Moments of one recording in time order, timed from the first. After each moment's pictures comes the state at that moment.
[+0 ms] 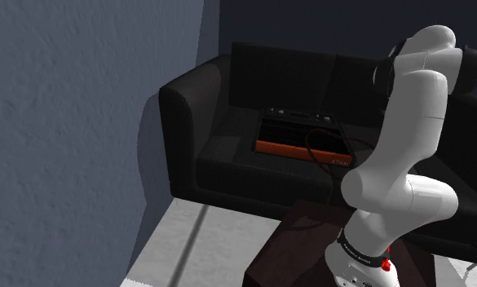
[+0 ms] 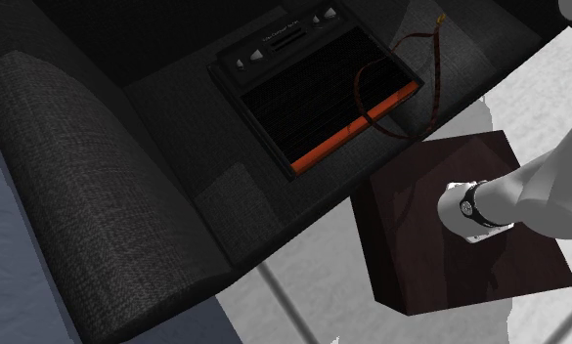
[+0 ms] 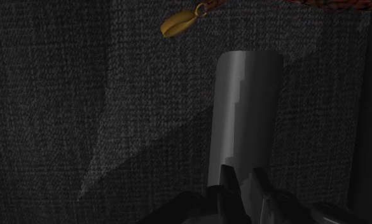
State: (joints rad) arm -1.02 0.44 -0.65 -1.41 0.33 1.73 -0.51
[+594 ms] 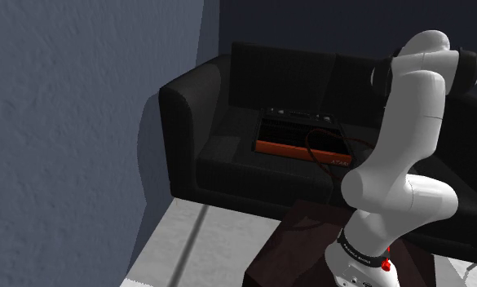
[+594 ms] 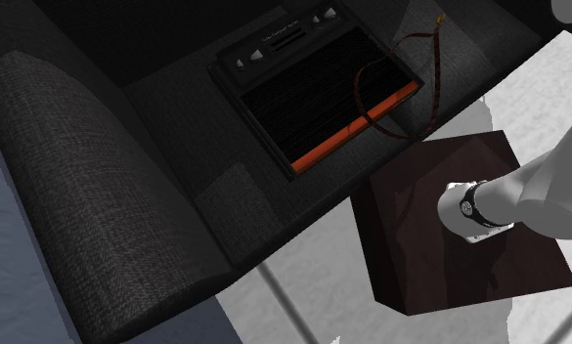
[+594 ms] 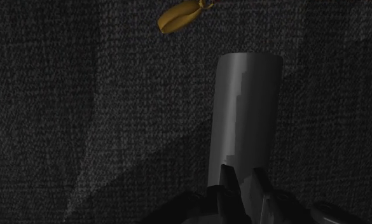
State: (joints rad) arm -1.01 0.46 -0.64 -1.51 0.35 1.84 -0.53
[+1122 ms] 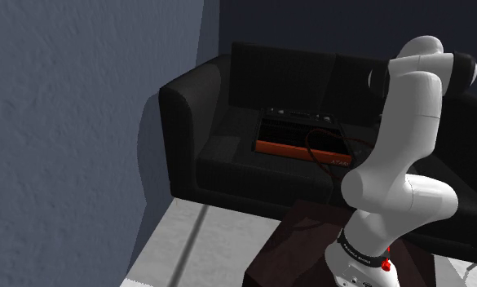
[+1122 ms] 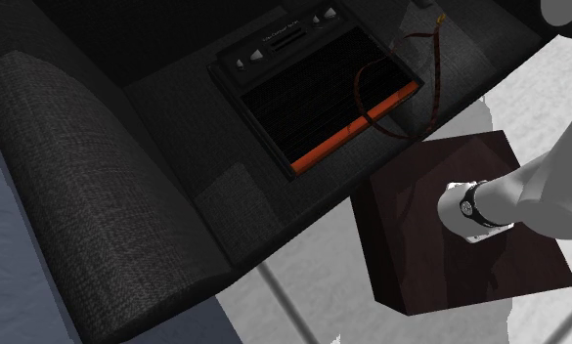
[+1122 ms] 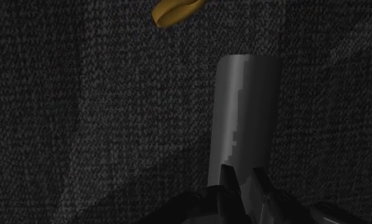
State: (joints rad) arm -1.01 0.49 -0.63 -1.57 0.37 1.93 -0.55
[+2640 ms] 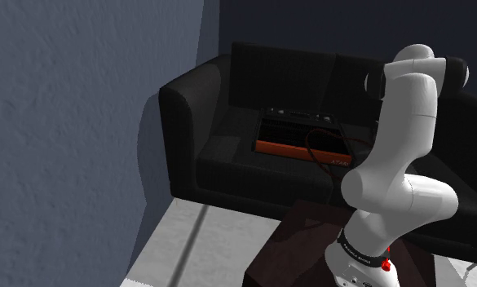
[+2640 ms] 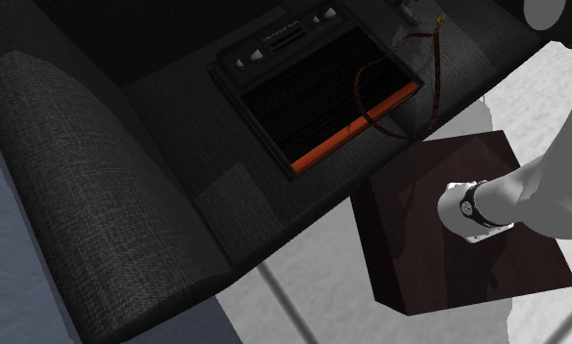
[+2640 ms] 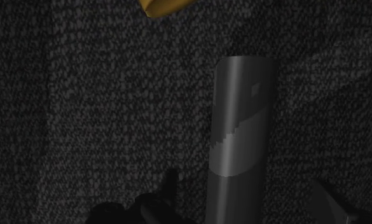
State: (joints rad) arm -1.01 0.55 -0.60 -1.64 0.41 2.04 -0.58
